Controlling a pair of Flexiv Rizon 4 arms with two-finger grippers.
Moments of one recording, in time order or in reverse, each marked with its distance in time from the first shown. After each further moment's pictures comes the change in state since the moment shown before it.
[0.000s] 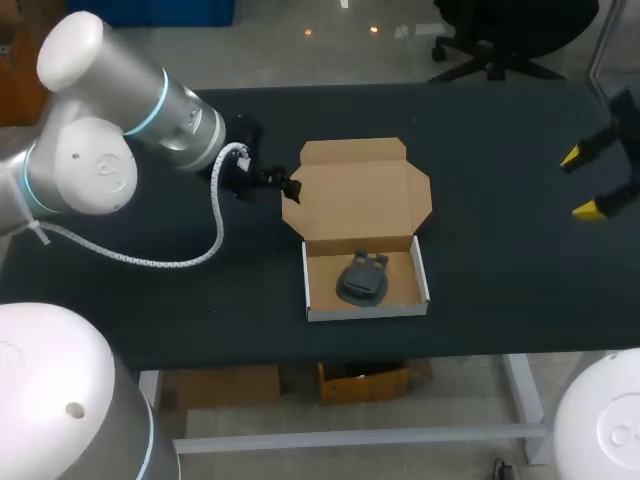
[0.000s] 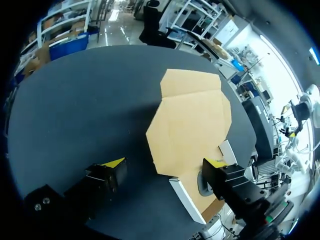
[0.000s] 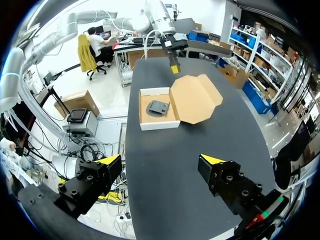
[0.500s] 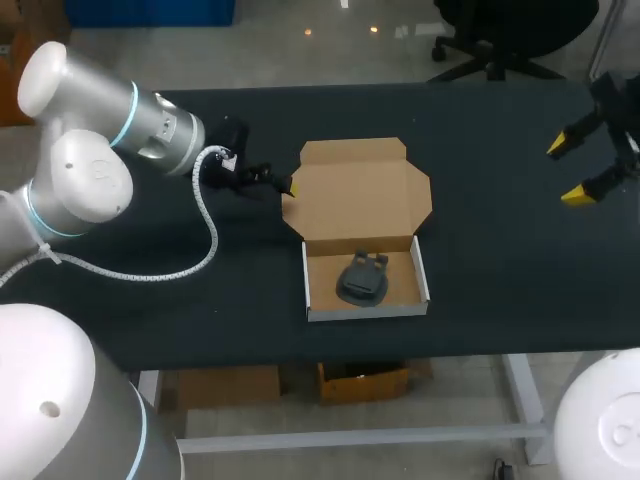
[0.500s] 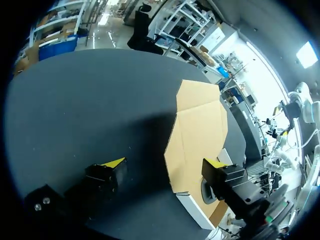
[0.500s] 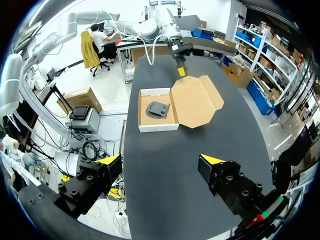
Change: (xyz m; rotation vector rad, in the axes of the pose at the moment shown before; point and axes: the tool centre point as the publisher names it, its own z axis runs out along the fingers) left arm -0.022 -0.020 0.020 0.066 0.162 0.022; right arm -0.015 0.020 0.002 0.039 0.032 -0.023
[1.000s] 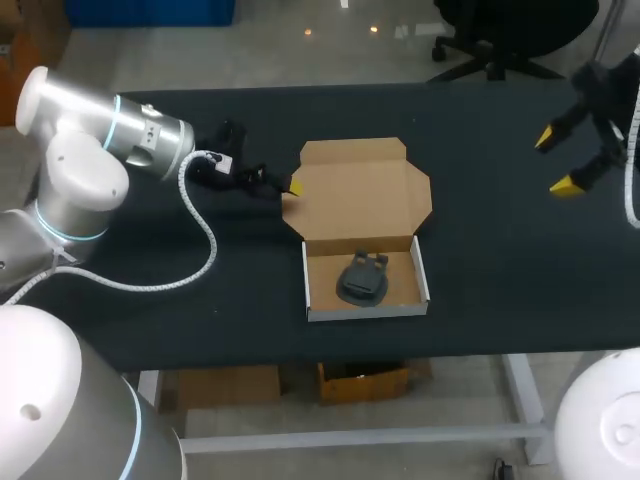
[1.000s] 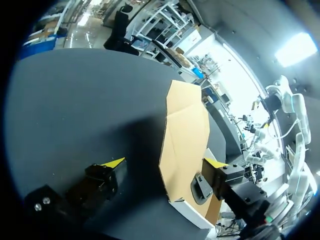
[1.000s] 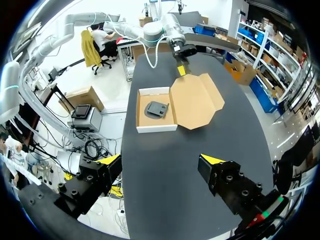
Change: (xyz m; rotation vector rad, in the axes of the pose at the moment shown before) left arm 0.008 -0.005 0.016 0.017 0.242 0.058; right arm -0.015 0.009 0.007 0.029 0.032 0.009
